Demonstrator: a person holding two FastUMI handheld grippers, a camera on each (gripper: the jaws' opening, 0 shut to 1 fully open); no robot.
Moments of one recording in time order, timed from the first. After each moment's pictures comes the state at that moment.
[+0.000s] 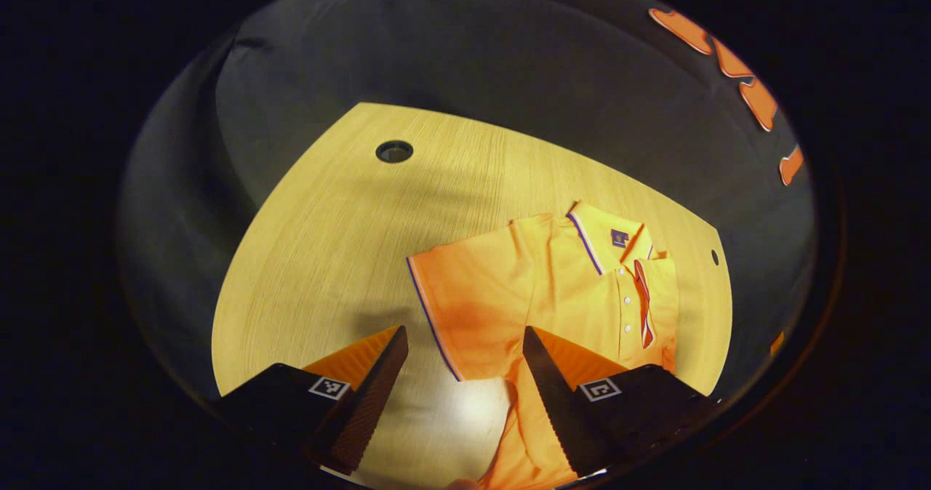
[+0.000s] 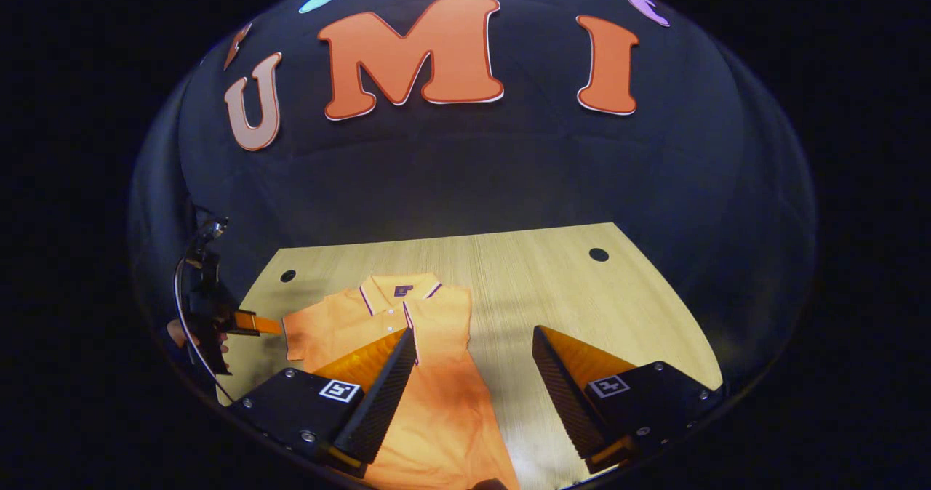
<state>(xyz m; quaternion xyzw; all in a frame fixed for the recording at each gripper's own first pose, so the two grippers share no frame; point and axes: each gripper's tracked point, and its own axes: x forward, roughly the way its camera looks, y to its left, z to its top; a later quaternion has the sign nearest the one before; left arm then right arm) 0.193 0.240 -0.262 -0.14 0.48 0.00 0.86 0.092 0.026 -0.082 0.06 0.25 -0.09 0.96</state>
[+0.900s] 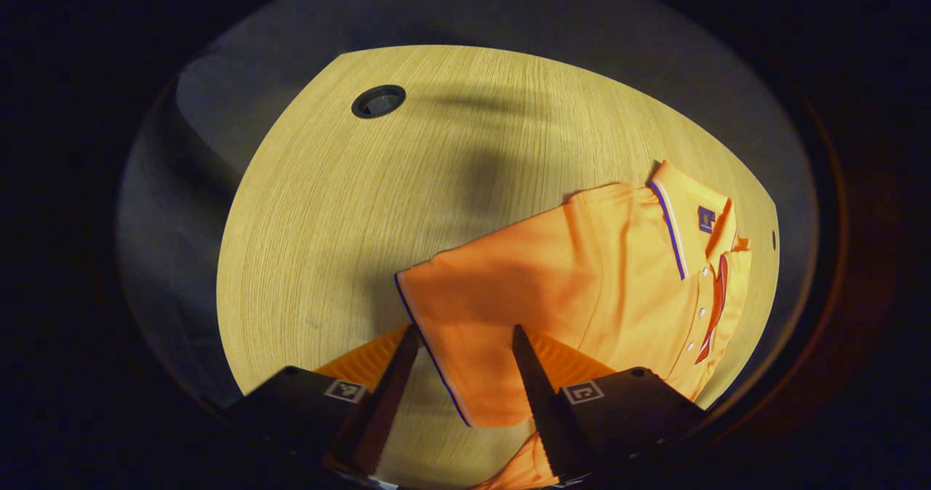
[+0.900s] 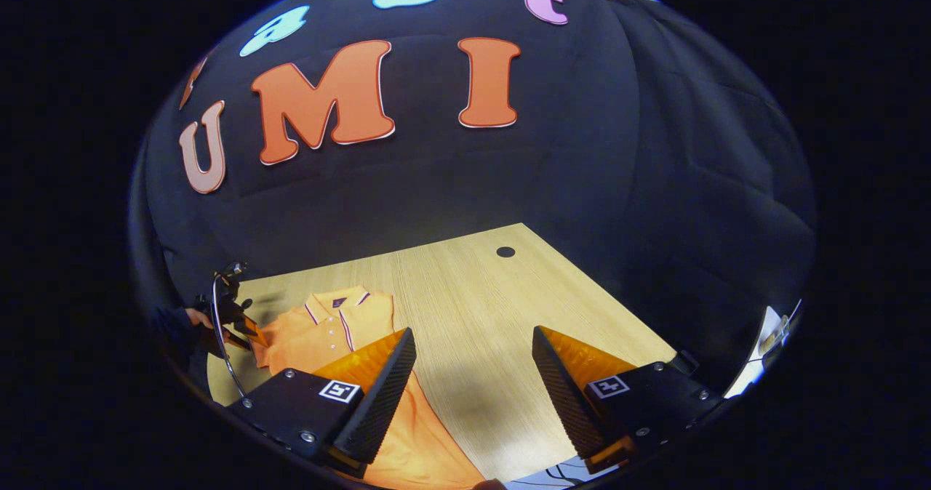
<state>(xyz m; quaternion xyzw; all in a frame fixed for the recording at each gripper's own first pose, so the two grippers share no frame) 0.235 0.234 -0.328 -0.08 0.61 0.04 0.79 -0.014 -0.064 -0.078 0.11 0.21 -0.22 0.94</state>
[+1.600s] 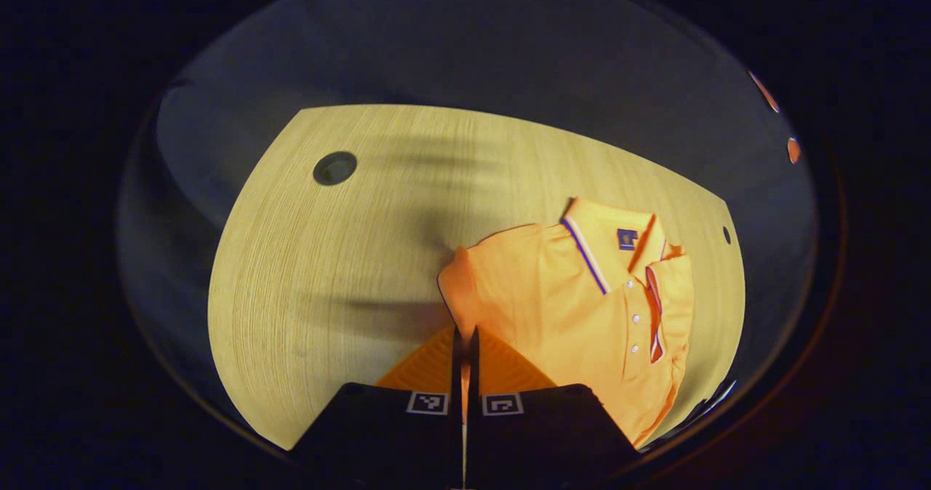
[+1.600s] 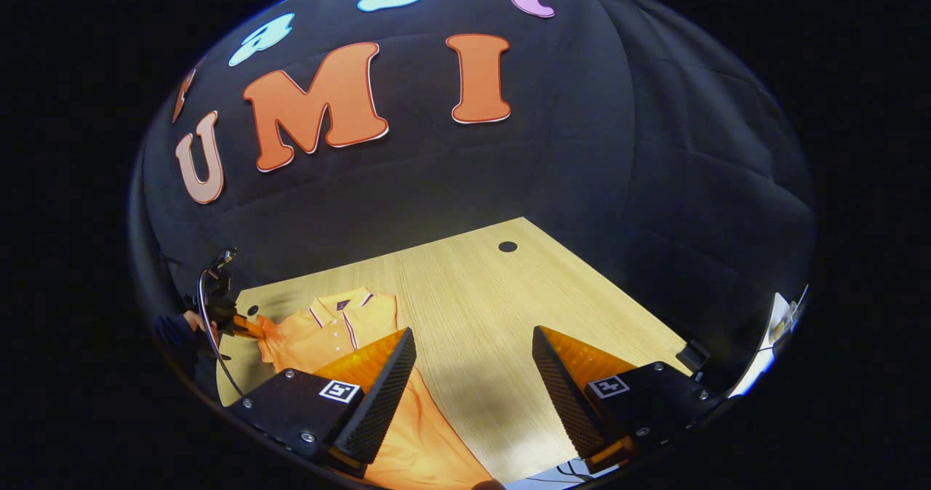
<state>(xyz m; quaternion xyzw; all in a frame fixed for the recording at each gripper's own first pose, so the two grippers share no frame) 0.263 0.192 -0.260 -0.08 0.50 -0.07 0.86 -0.013 -0.061 -0.086 0.13 0.22 -0.21 0.94</state>
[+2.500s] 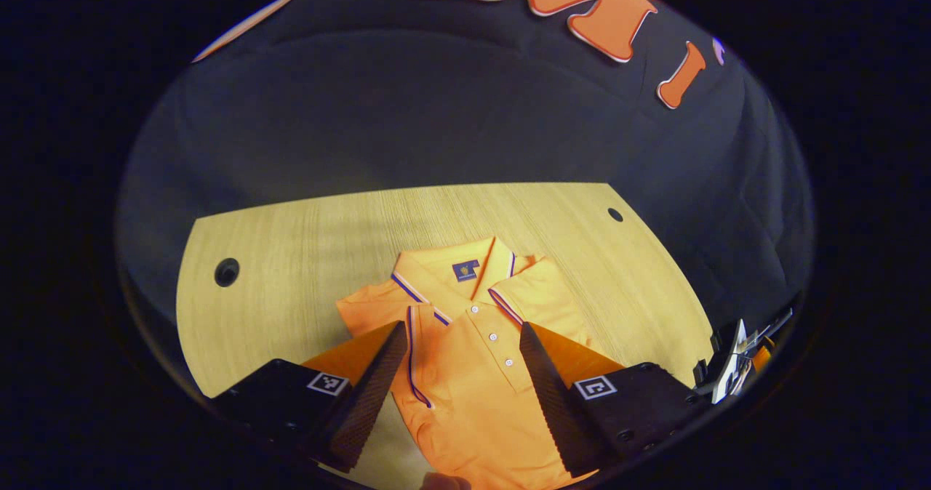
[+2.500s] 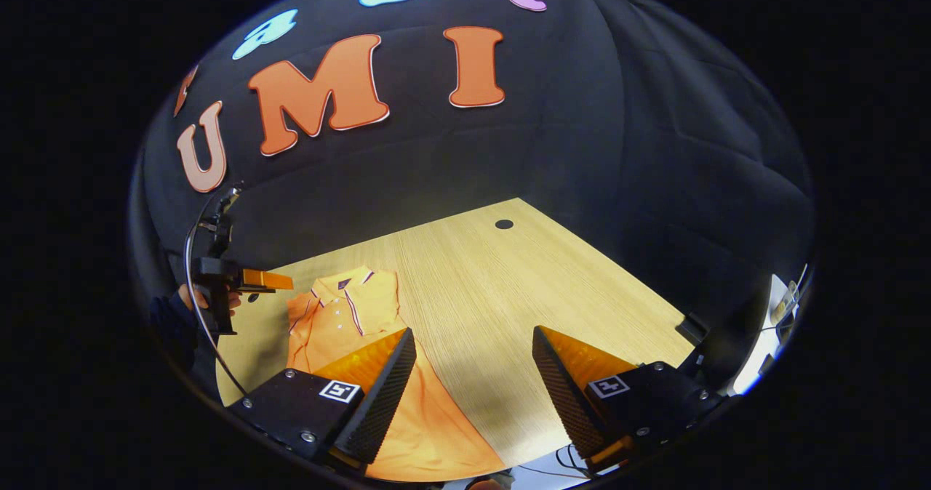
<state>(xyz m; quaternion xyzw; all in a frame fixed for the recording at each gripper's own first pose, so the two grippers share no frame) 0.240 0.073 -0.163 -0.04 0.35 -0.24 0.90 -0.039 -0.032 -0.110 0.13 0.22 -0.21 0.94</state>
